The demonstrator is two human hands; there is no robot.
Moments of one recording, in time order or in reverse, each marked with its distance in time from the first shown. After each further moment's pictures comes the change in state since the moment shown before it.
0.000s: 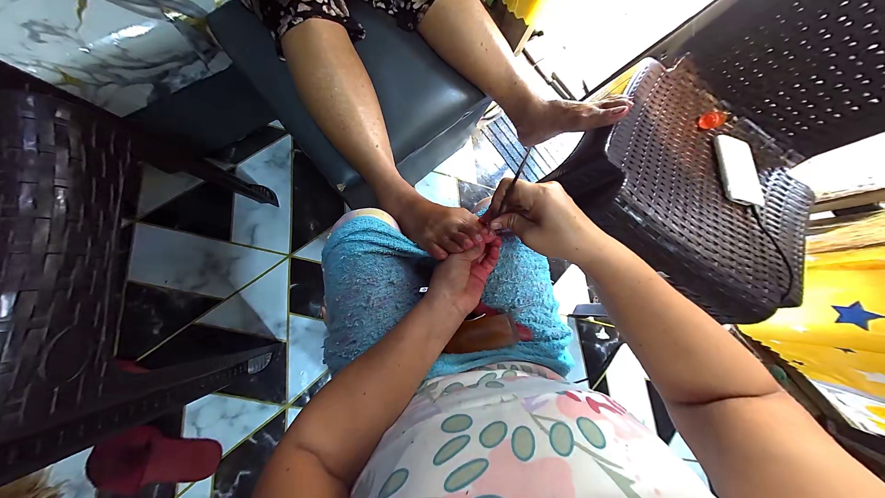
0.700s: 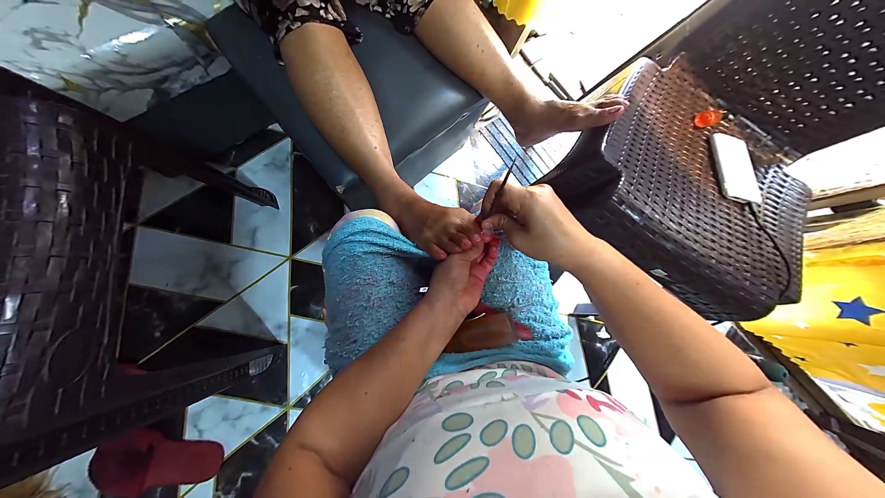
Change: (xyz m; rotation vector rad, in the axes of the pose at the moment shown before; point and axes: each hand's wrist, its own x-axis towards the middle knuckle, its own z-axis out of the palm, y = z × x) left_hand 0.001 -0.003 0.000 -0.017 0.005 0.025; right_hand 0.001 -0.009 0.008 -0.115 0.038 -0.033
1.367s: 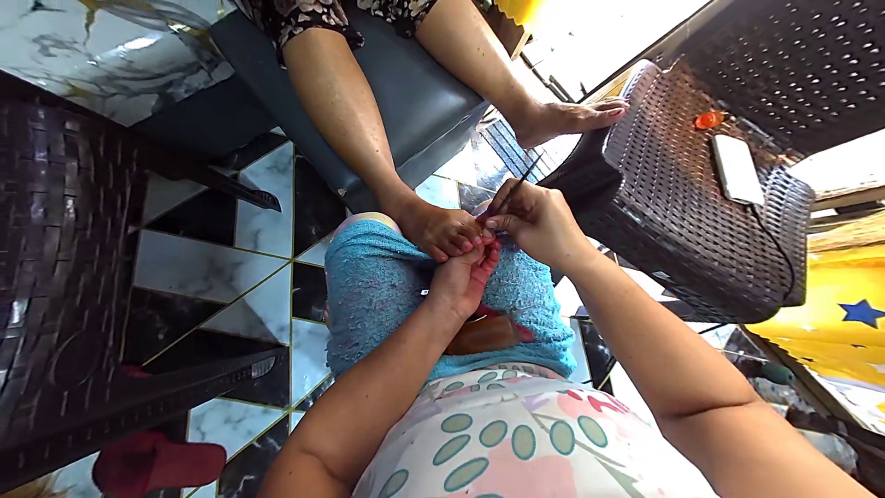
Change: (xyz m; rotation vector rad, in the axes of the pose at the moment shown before) left_hand -0.001 0.002 -0.002 0.017 -0.034 -0.005; right_hand -0.008 0.000 0.008 0.197 0.138 0.211
